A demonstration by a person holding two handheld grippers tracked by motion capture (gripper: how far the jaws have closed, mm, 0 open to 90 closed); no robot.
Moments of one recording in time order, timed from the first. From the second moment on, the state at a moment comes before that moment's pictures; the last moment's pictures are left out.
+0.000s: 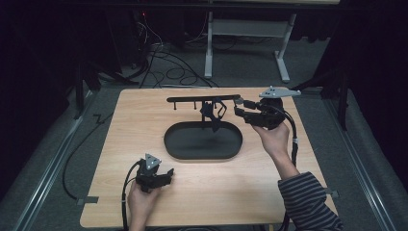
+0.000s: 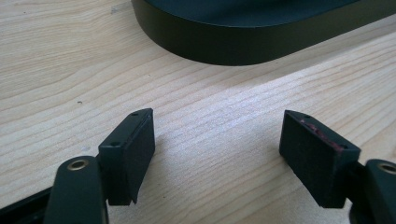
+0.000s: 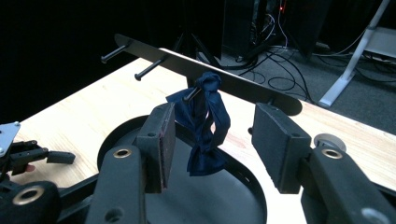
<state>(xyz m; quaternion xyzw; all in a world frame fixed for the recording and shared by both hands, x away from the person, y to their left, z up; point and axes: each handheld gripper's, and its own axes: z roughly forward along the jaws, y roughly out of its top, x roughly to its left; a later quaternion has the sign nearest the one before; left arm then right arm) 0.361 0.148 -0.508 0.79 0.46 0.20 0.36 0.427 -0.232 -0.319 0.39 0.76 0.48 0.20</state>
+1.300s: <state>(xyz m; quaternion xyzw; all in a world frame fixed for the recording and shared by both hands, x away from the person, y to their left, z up) 0.361 0.148 -0.508 0.79 0.46 0.20 0.36 0.391 -0.260 -0.341 0.41 0.74 0.49 0.19</state>
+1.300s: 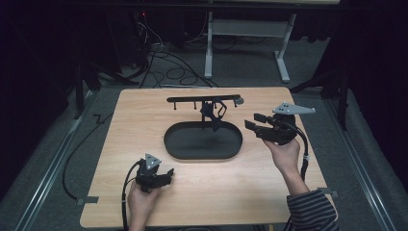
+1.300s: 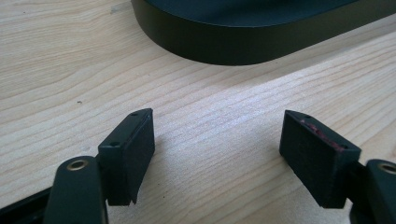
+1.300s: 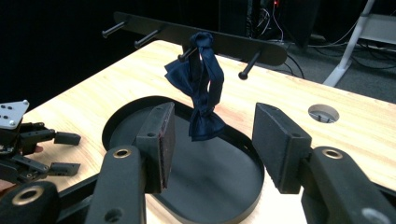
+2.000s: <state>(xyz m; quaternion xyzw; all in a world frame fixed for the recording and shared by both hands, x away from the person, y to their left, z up) 0.361 0.148 -0.508 0.79 0.46 0.20 0.36 0.374 -0.268 -0.361 0.43 0.74 0.49 0.18</state>
